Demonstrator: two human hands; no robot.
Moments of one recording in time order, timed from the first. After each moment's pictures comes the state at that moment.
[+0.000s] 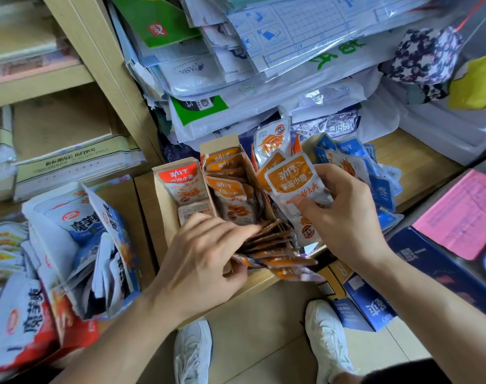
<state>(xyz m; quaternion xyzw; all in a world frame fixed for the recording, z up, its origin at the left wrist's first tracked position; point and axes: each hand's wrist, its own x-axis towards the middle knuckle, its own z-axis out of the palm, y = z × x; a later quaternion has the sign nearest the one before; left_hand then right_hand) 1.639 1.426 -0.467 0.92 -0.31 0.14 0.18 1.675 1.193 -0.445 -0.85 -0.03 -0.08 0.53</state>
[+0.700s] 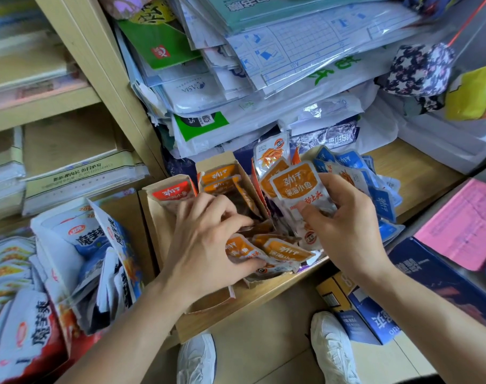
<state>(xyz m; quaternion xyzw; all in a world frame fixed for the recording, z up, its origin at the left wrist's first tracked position) 1.672 1.424 -0.461 0.95 -0.24 0.16 0.14 1.676 1.193 -0.448 -0.83 -0.04 -0.11 0.55</state>
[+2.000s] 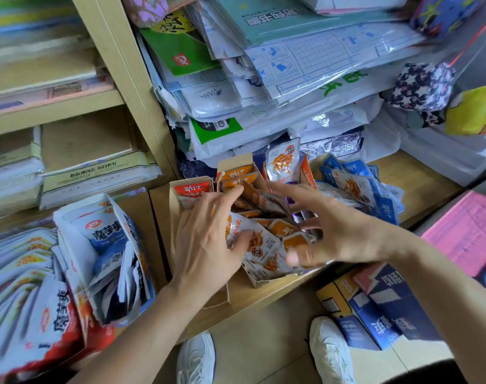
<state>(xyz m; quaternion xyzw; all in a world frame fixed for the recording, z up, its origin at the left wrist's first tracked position) 1.667 1.430 -0.474 0.94 -0.14 0.21 0.25 1.696 1.187 -0.413 -0.83 -0.25 0.24 0.43</state>
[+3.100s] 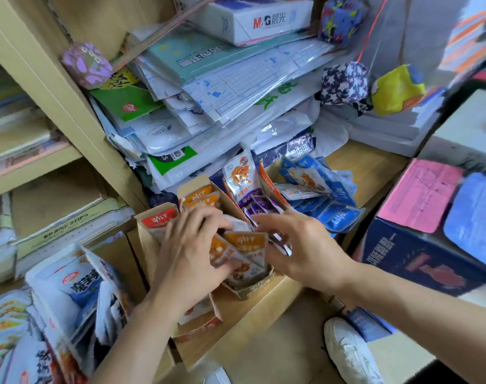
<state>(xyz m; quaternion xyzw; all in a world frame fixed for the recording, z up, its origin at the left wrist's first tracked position) 1.675 1.426 -0.457 0.94 -0.27 0.14 0.14 1.644 1.198 -0.460 -0.90 -0.18 -0.13 0.38</state>
